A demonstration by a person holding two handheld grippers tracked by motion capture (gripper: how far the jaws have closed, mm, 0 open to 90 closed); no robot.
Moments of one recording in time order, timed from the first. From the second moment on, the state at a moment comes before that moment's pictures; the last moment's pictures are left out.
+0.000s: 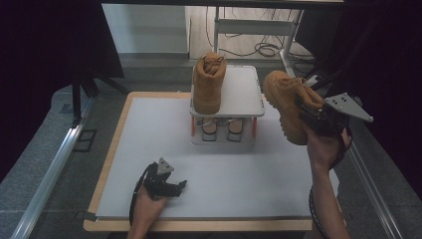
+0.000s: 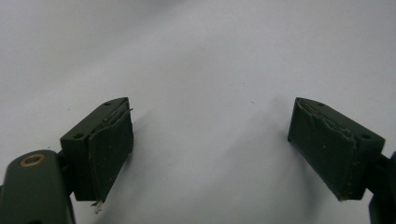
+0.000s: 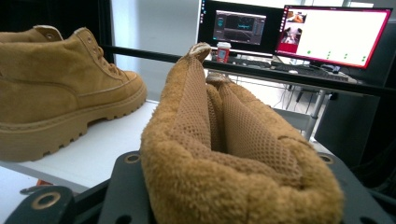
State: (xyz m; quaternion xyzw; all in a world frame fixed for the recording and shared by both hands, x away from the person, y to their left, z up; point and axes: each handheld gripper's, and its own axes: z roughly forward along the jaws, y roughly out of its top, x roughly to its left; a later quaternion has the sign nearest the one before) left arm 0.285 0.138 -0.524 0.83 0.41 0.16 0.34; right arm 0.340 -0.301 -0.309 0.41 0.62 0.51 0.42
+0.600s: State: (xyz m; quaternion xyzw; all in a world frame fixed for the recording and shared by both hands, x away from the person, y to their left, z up) left arm 0.285 0.138 -0.524 0.83 0.41 0.16 0.34; right arm 0.368 -0.262 -0.297 0.39 0.64 0.53 0.40
